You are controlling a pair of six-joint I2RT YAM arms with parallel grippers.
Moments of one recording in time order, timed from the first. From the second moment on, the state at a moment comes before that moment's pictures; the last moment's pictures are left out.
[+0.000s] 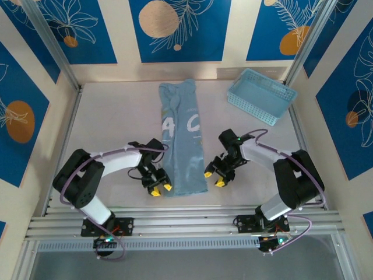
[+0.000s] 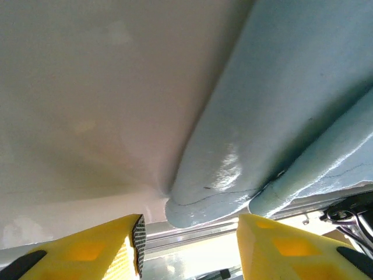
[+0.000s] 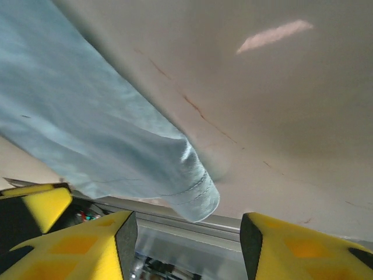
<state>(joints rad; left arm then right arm) -0.65 1.61 0.84 -0.80 0.58 -0.96 0.47 1.54 0.81 -0.83 -0.62 0.93</state>
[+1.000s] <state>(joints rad) -0.74 1.55 0.78 -0.74 0.54 -1.06 0.64 1.62 0.80 -0.77 -0.68 1.02</state>
